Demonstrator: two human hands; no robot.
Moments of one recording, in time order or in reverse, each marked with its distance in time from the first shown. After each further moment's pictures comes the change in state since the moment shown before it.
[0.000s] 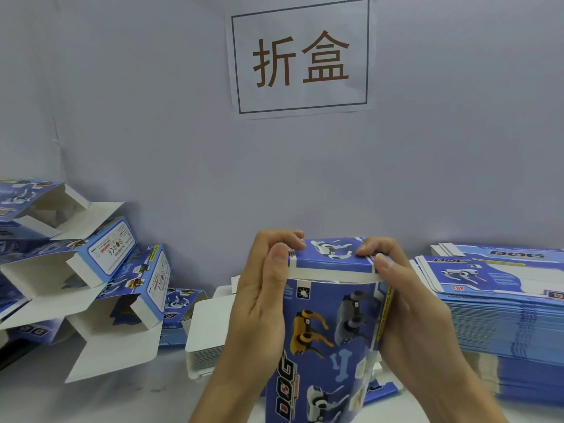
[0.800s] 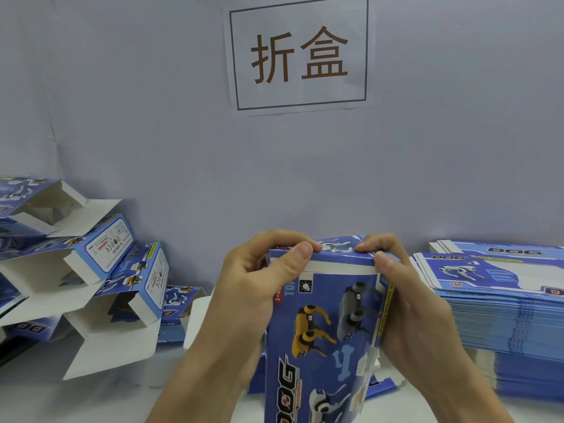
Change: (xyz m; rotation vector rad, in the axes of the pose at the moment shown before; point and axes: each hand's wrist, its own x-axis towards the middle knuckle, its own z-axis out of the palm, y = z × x) left_hand 0.011 0.022 -0.010 -0.023 -0.051 -0.230; right_hand -0.001 0.004 -0.003 0.002 -0.052 0.007
